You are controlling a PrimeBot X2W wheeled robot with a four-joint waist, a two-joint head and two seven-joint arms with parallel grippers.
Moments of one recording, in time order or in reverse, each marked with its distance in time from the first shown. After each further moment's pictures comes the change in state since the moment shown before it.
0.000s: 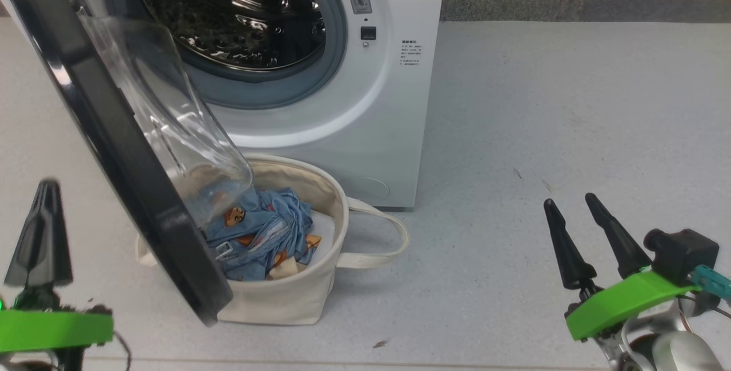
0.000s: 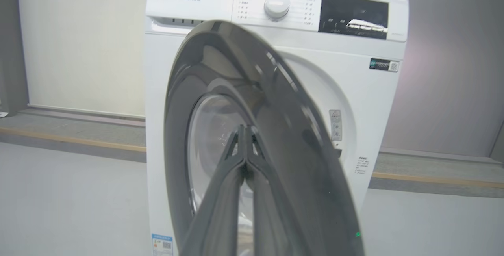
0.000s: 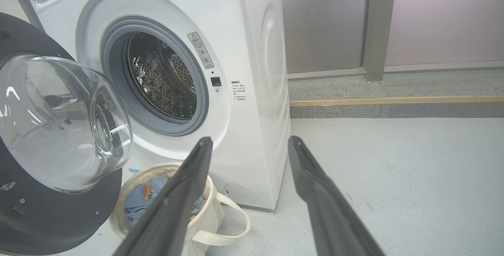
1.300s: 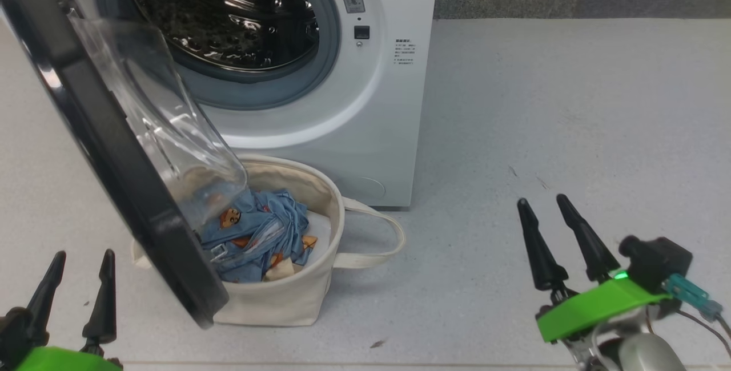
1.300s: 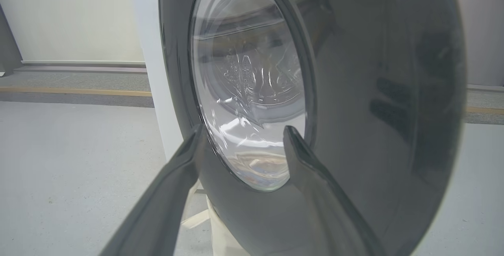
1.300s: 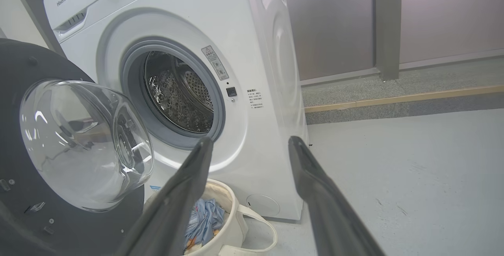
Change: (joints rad) left arm 0.007 -0.019 -0.070 0.271 0.061 -0.075 -0.033; right arm -0.023 0.070 0.051 0.061 0.024 0.000 -0.095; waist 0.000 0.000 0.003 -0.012
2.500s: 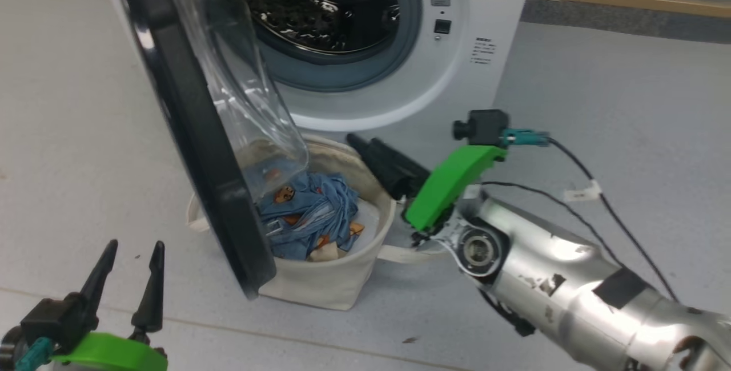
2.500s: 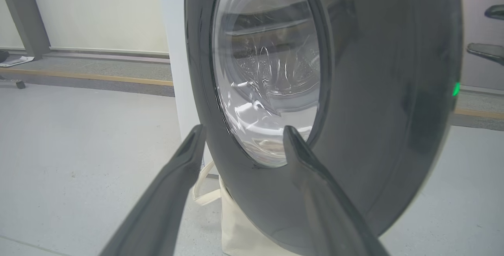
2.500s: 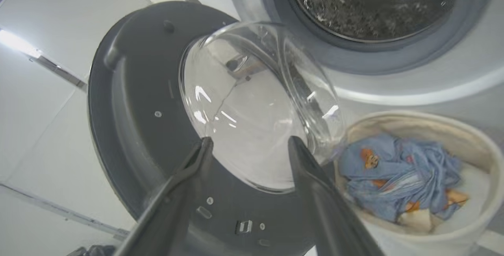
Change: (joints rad) left arm -0.080 -0.082 -0.089 0.061 0.062 -0.036 -0.009; right arm -0.830 -0.051 1.030 0.562 1.302 0.000 -0.049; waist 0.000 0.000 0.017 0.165
